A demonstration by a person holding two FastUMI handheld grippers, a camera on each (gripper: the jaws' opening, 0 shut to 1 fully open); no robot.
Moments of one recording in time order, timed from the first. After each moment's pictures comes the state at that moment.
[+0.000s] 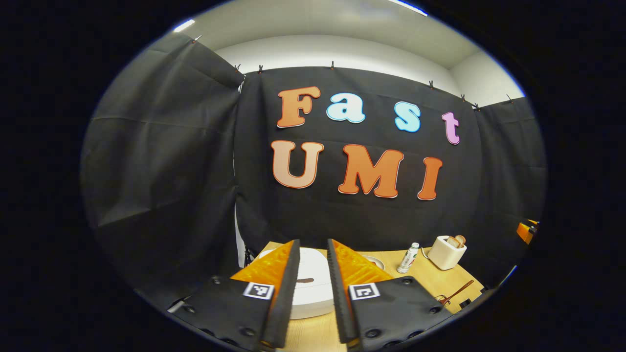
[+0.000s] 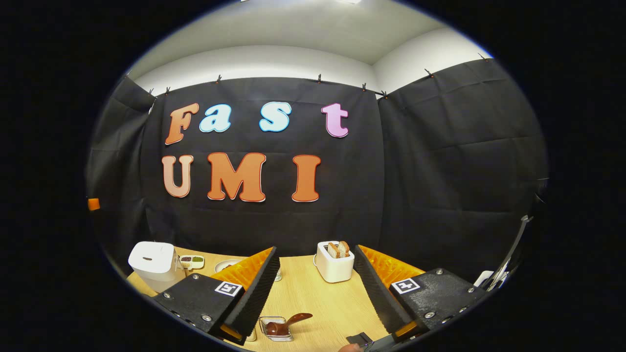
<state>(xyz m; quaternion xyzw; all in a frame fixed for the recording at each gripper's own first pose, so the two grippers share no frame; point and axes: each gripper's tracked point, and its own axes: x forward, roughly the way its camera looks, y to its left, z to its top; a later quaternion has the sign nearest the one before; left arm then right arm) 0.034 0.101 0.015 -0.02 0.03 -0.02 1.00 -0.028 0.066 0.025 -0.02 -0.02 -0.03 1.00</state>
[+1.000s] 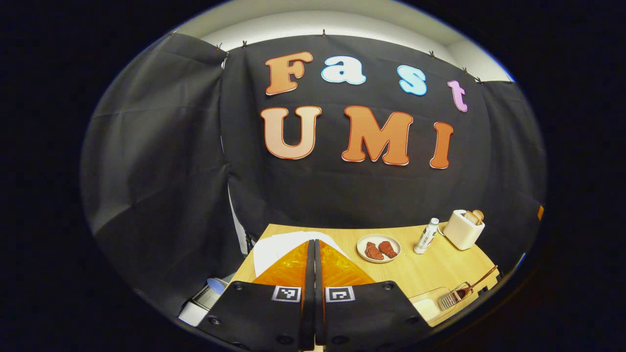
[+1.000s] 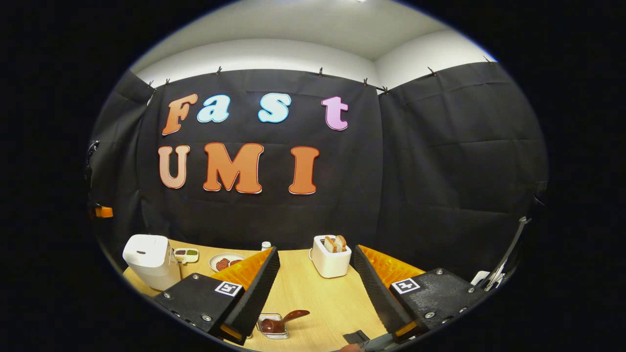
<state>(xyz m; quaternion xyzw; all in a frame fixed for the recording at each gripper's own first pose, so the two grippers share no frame) 0.144 0.099 -0.067 0.03 0.14 -0.03 0.99 -0.018 0.061 0.009 -0.04 0.01 -0.04 1.00</state>
